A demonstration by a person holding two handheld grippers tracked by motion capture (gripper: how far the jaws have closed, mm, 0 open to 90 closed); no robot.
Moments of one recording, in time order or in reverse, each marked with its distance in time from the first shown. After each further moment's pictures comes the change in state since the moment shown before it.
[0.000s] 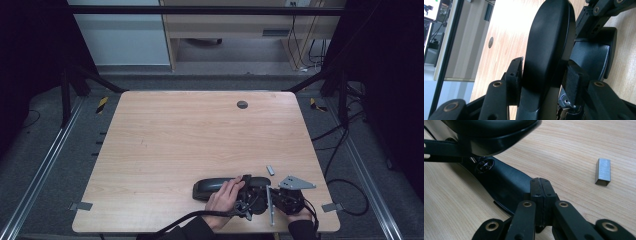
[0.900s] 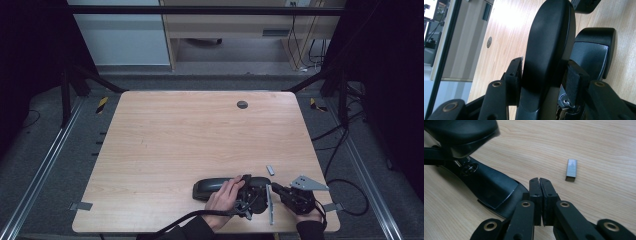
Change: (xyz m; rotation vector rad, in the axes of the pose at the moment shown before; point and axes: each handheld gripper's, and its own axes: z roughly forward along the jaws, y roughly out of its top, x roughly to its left) left arm 0.002 0.000 0.000 0.007 -0.015 -0.003; right arm -0.014 -0.003 -0.020 -0.047 -0.070 0.021
